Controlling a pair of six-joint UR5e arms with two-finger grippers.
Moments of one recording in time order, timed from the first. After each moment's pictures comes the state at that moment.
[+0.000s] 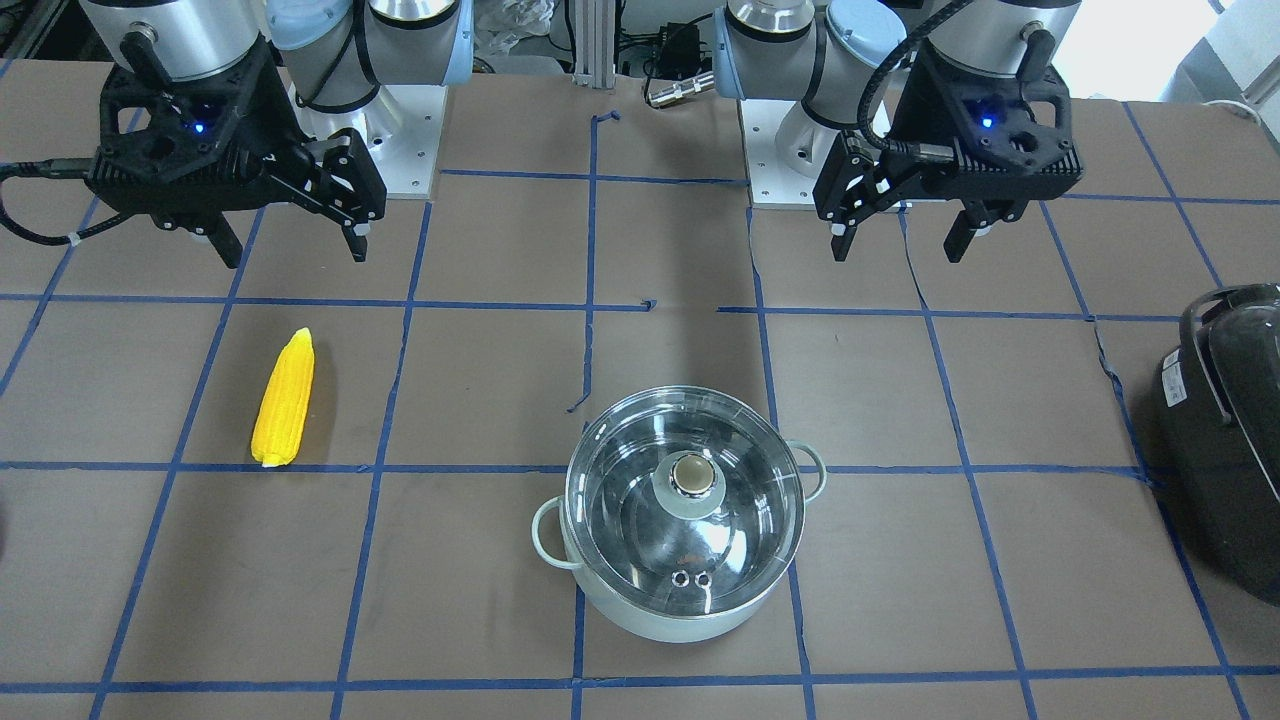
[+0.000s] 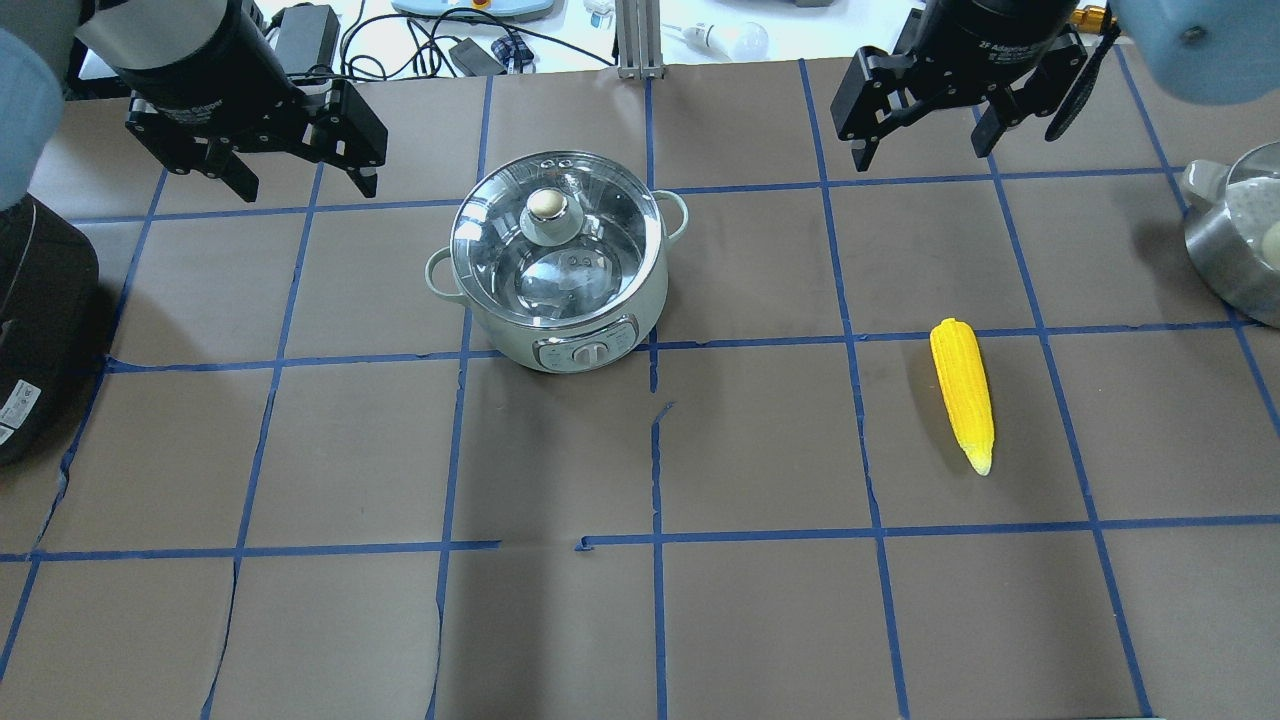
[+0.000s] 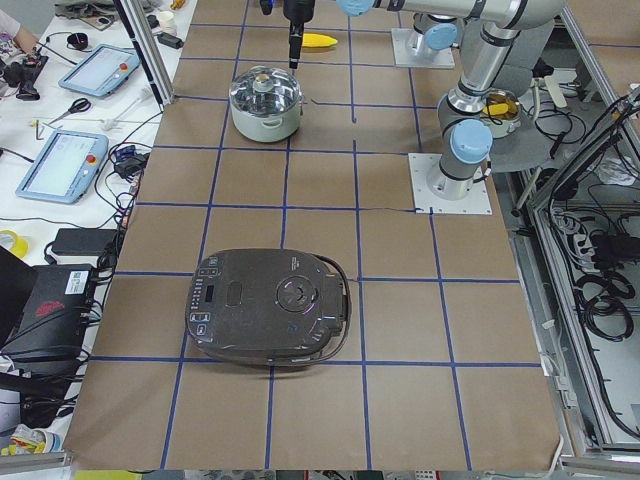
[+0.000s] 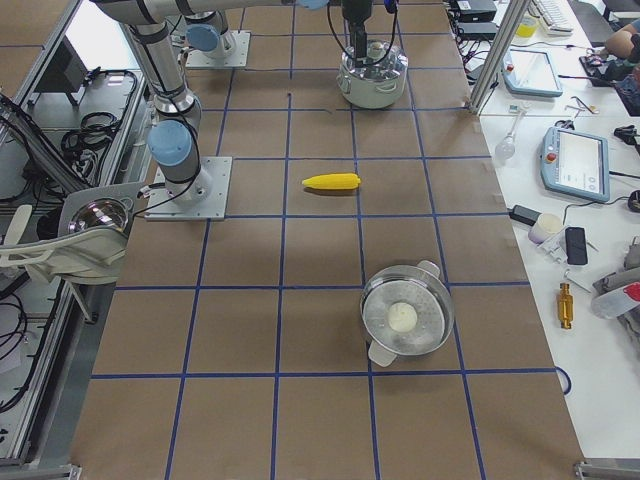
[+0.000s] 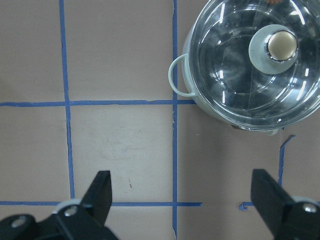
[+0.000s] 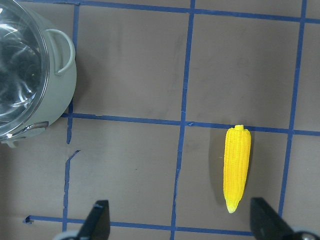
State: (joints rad) left arm -1.58 -1.55 -1.51 -1.52 1.60 -0.01; right arm 1.62 -1.52 1.43 -1.56 -1.57 -0.04
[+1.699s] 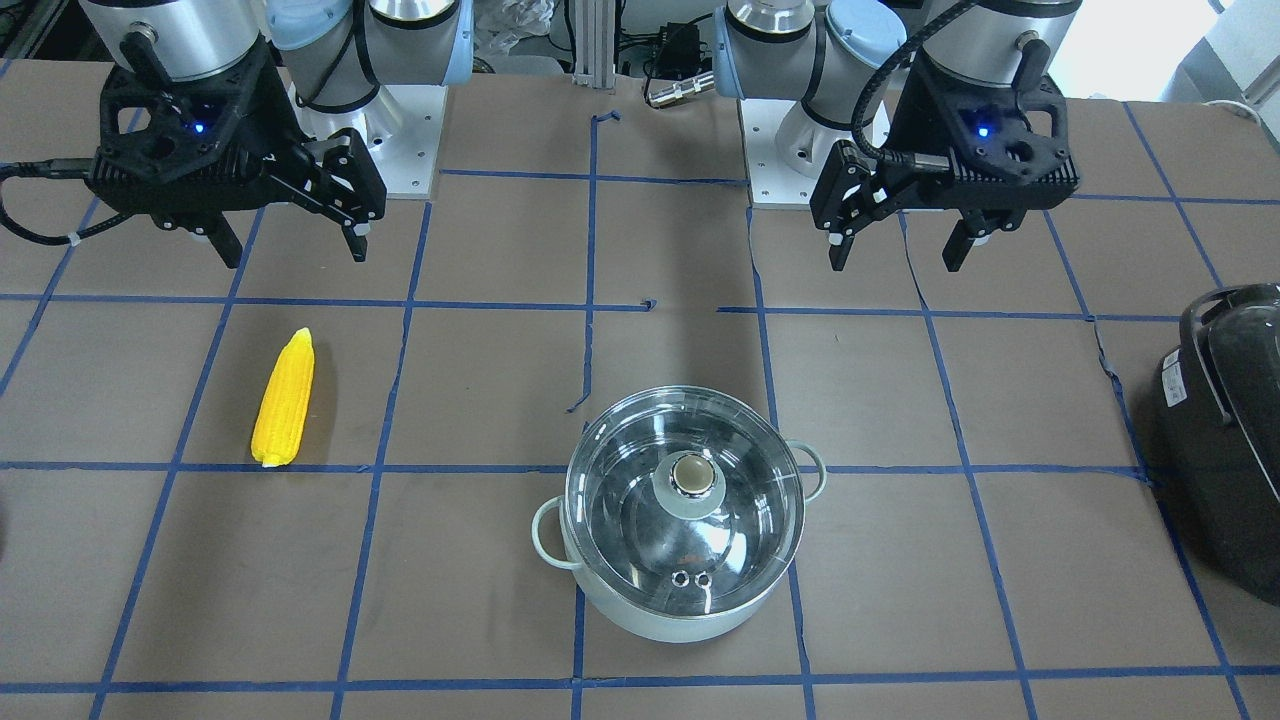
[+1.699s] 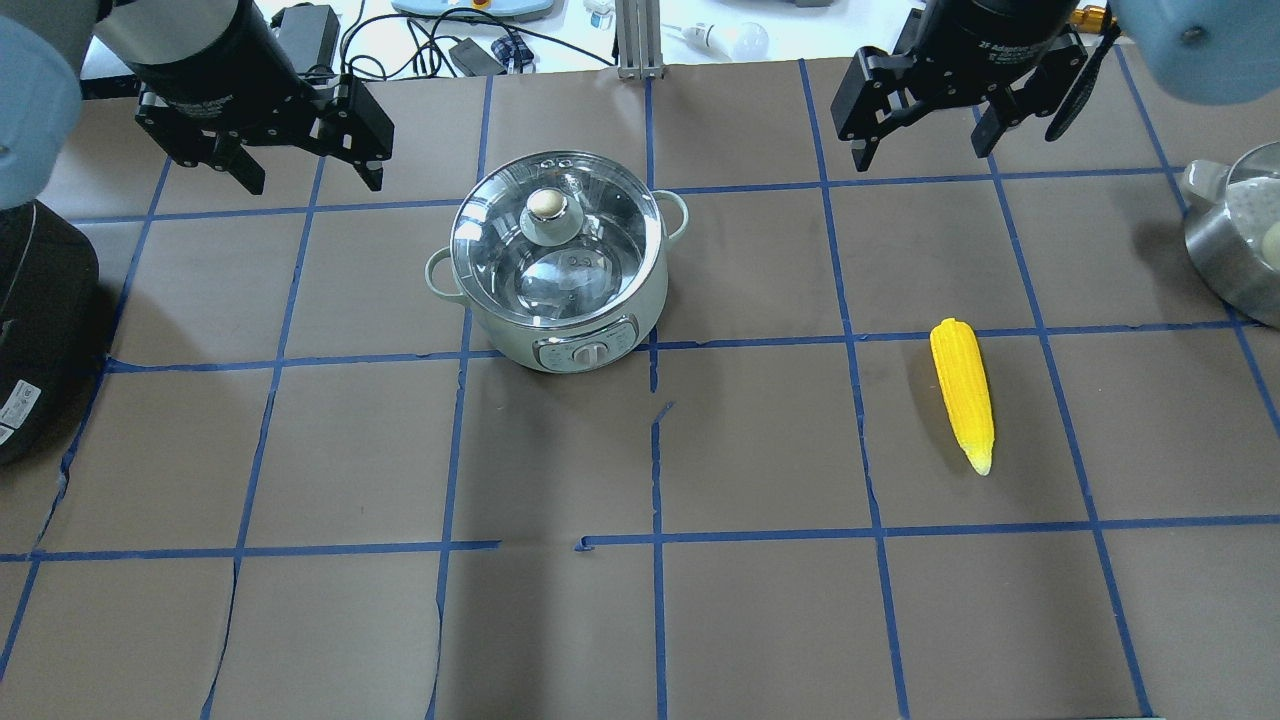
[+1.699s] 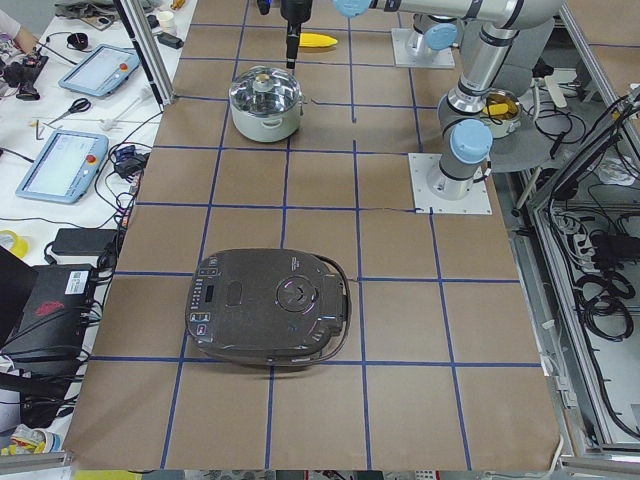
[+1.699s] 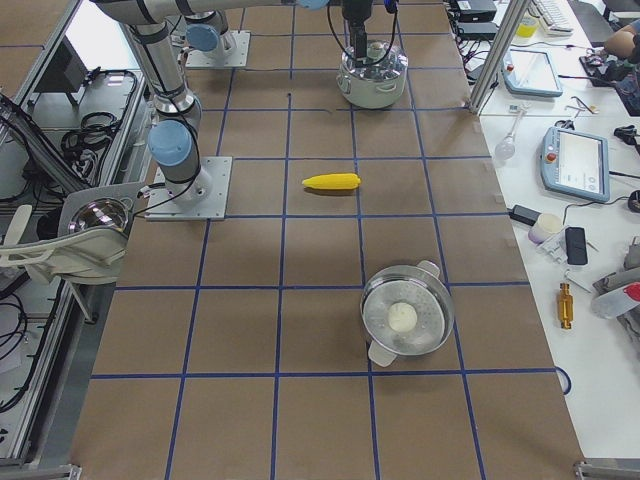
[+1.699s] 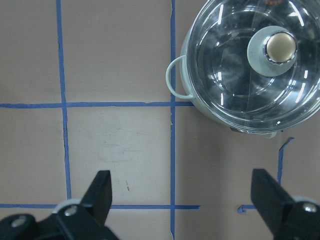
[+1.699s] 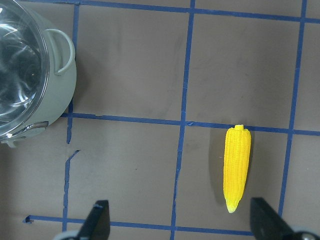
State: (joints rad) left arm -1.59 -1.58 -1.49 -1.50 1.60 -0.03; right arm 1.62 -1.52 1.43 -1.56 -1.57 -0.04
